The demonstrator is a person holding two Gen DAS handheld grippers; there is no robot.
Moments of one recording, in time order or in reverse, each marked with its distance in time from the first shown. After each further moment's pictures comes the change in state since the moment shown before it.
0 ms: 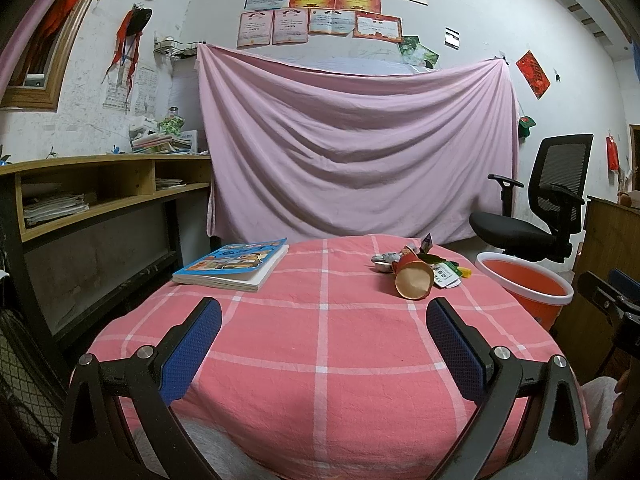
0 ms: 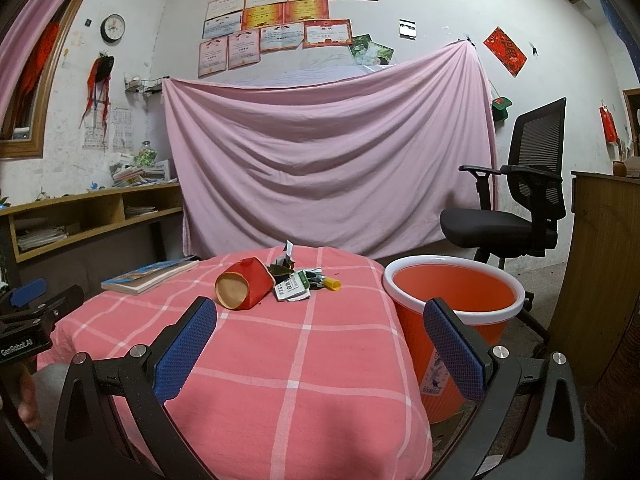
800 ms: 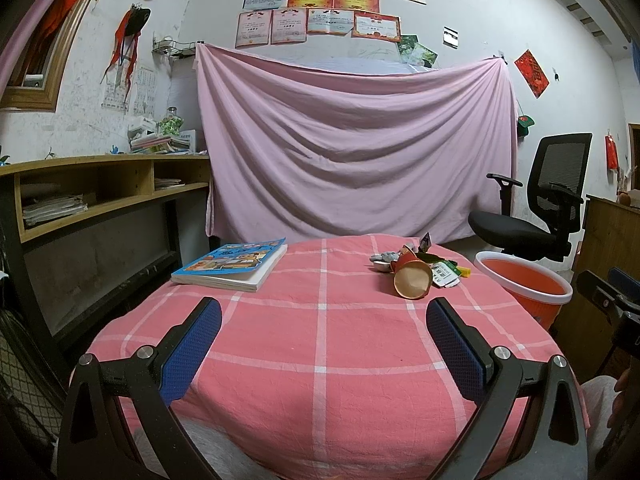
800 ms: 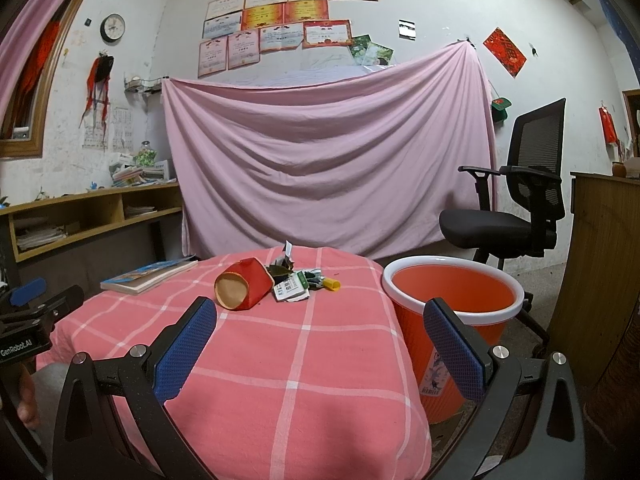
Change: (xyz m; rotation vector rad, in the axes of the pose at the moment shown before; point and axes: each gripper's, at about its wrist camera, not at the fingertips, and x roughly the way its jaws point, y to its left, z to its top) left arm 0.000 -0.001 0.001 0.004 0.001 0.000; right arm 0.000 -0.001 0.000 -0.002 0.000 -0.001
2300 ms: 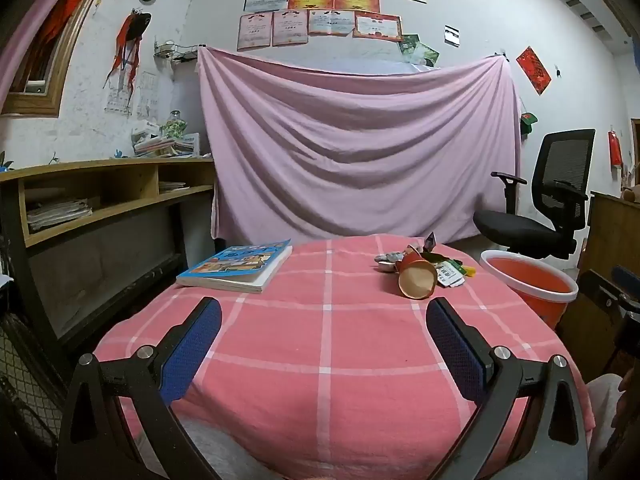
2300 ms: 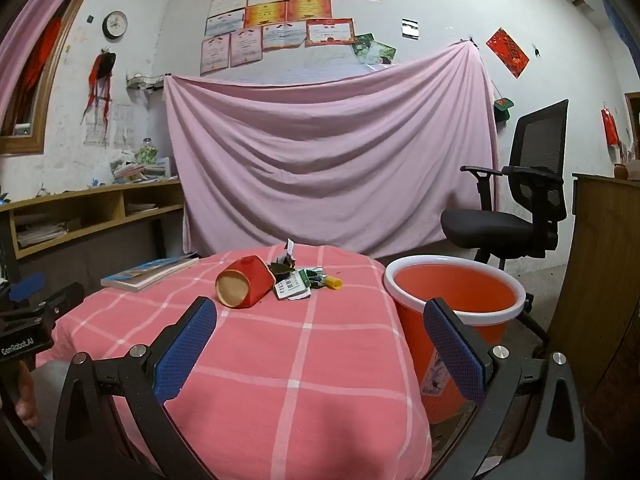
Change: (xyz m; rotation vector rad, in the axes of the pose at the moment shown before) left arm -0.003 0.000 -0.002 0.007 0.001 0.012; right arm 0.001 0.001 -0.001 -0.004 0.008 -0.001
